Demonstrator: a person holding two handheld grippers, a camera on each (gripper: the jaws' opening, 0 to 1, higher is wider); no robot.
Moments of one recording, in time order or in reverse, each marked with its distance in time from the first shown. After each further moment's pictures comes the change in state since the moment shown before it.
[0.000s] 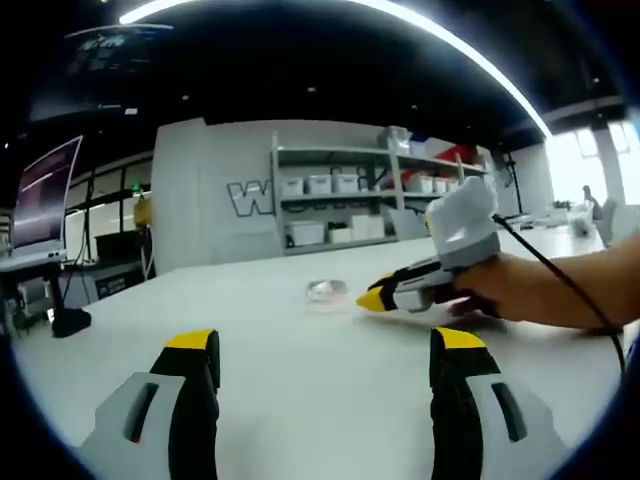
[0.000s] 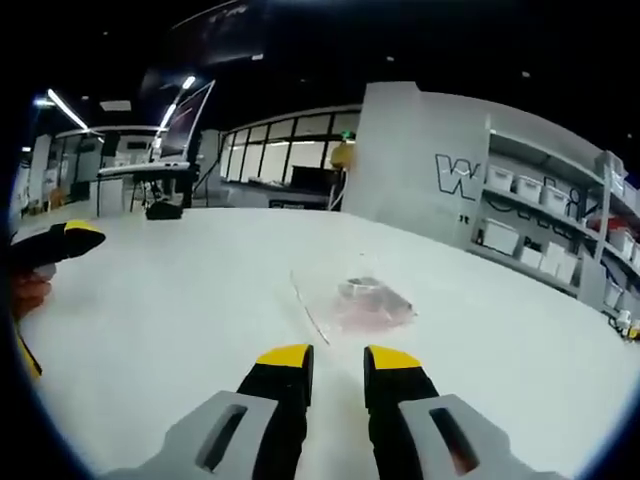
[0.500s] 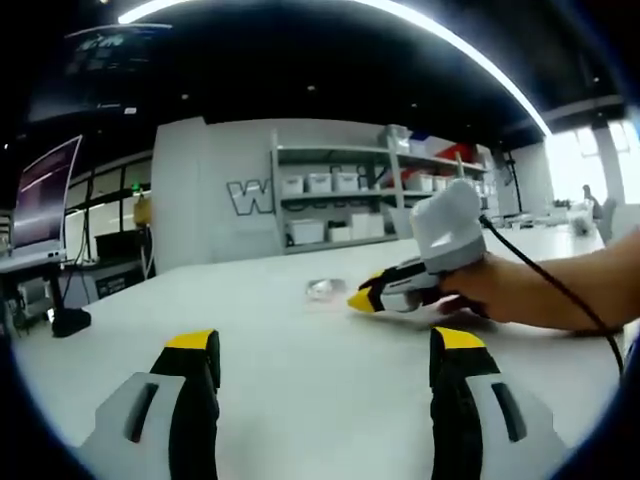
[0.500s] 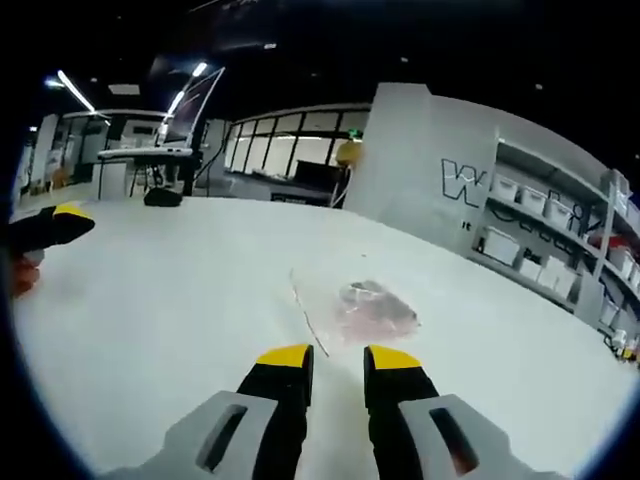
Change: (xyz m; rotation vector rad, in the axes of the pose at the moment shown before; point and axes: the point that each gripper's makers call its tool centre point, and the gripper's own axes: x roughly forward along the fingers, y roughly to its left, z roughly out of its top) left arm 0.000 -0.003 -0.001 0.002 0.005 -0.002; right arm 0.010 0.000 0.000 -0.077 0.016 -0.013
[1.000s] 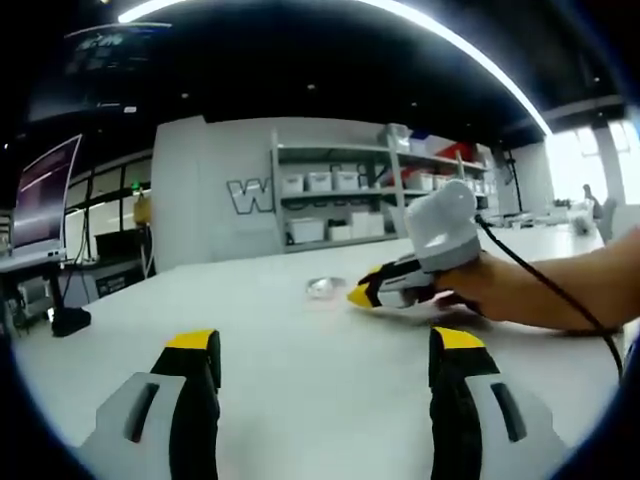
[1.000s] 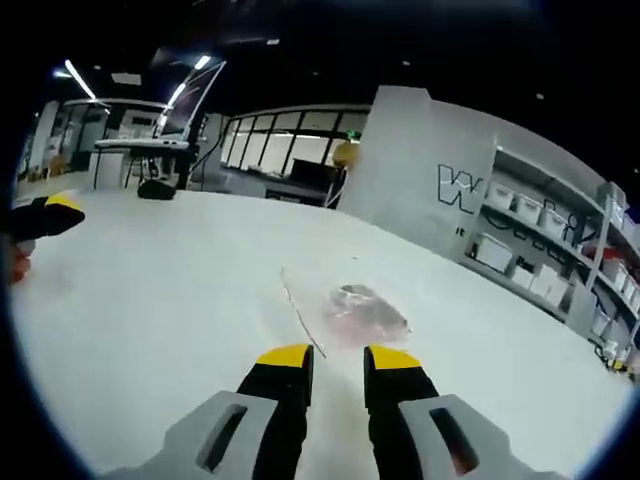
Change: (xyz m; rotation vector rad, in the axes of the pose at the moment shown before) left arm 0.000 -0.001 0.000 0.000 0.006 0.000; right arm 0.004 -0.008 0.004 -0.032 -0.007 -0.031
